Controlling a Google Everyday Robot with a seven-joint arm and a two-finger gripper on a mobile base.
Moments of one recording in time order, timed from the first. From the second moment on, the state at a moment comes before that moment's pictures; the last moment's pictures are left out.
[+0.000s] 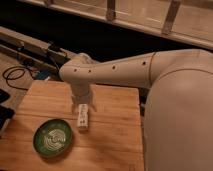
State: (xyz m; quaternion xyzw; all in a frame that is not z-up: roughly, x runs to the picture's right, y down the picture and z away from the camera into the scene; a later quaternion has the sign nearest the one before) arm -0.103 0.101 0.703 -0.26 0.23 0.64 0.68
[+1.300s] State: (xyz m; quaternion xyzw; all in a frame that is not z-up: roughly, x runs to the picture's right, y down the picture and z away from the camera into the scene) arm -0.123 0.076 0.745 -0.23 0.24 0.62 0.71
